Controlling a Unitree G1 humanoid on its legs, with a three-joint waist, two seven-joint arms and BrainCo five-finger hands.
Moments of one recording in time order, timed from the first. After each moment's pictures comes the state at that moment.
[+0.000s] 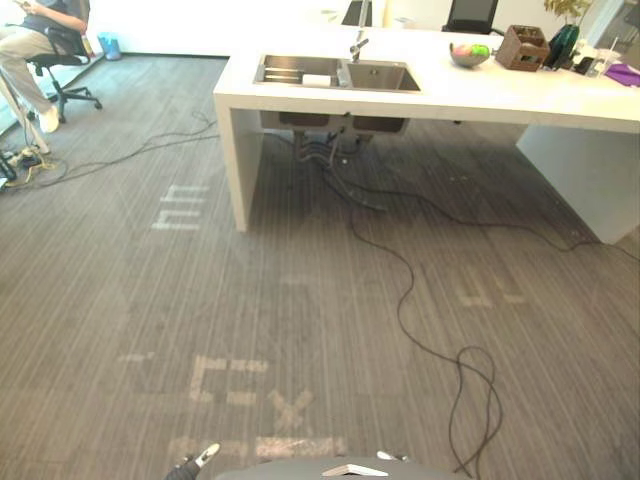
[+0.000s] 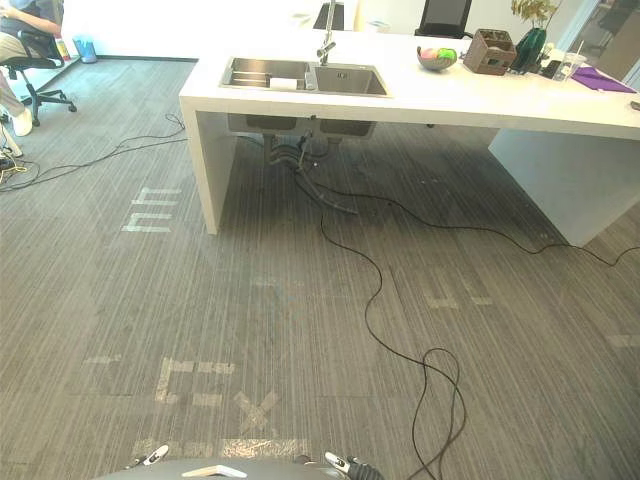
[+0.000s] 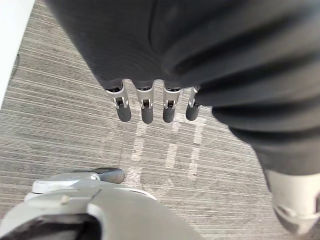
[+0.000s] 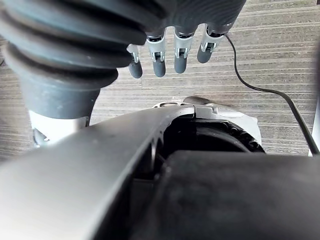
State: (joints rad) left arm 0.19 0.18 -0.09 1.11 -0.28 -0.11 -0.06; right arm 0.12 -0.17 0.03 1.09 0.00 0.00 0.21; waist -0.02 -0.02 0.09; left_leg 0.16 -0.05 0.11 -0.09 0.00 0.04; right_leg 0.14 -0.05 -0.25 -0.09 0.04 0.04
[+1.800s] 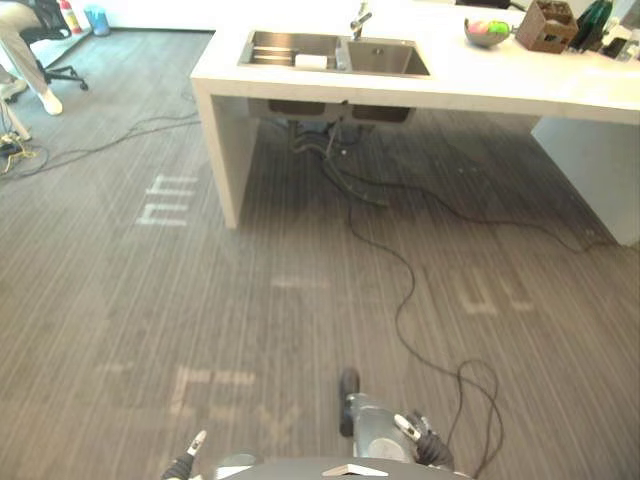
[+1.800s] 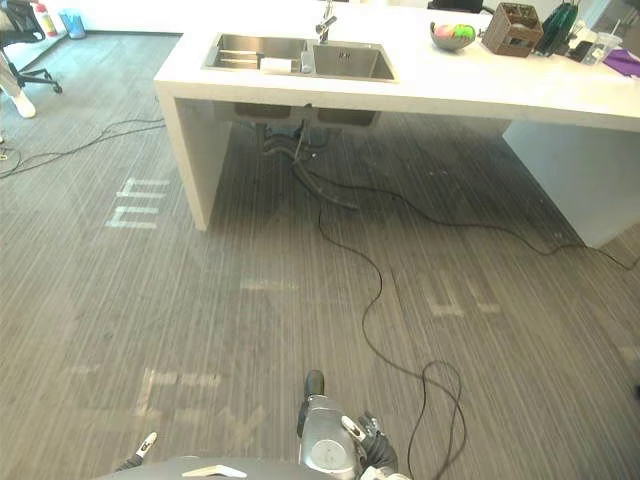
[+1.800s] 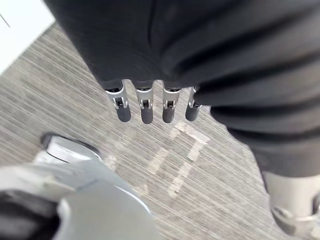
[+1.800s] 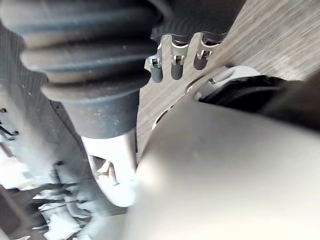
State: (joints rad) left arm 0.16 0.09 0.13 1.06 -0.37 0.02 0.08; right arm 0.31 -0.08 -0.13 0.79 0.57 -0.10 0.28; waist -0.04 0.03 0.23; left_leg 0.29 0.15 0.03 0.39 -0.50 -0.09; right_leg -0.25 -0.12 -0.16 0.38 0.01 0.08
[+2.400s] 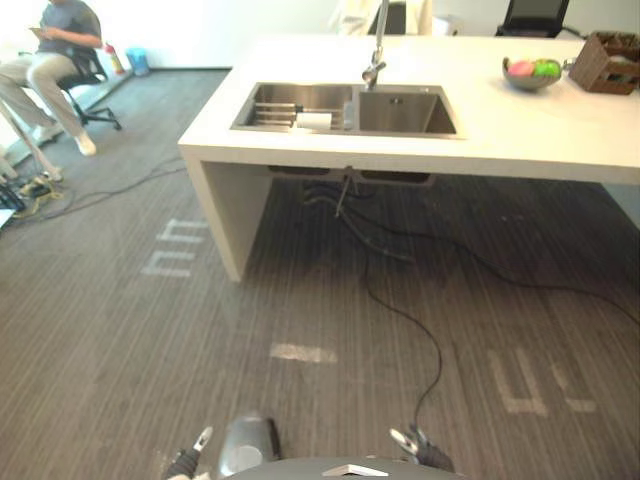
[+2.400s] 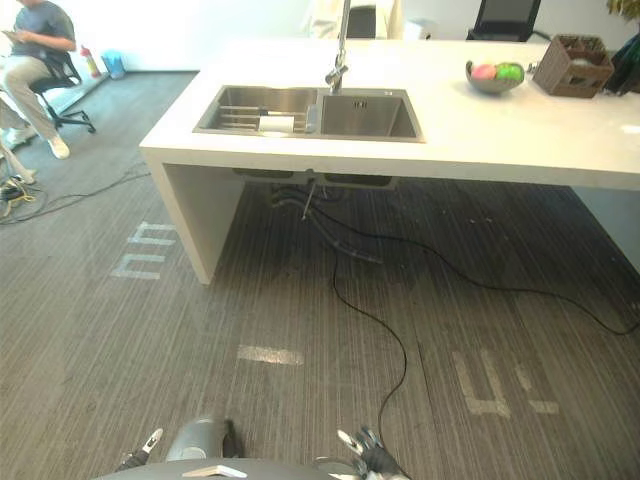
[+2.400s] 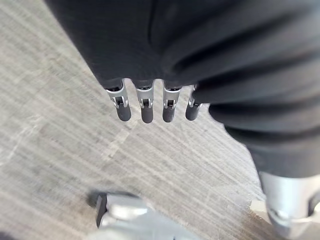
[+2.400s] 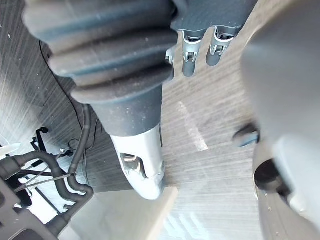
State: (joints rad) left arm 0.23 0.02 0.18 0.92 -0.18 -0.02 0.18; right arm 0.17 -0.14 -0.09 0.88 0.49 0.00 0.28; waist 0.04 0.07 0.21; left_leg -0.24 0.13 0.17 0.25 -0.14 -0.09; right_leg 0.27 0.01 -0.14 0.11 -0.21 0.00
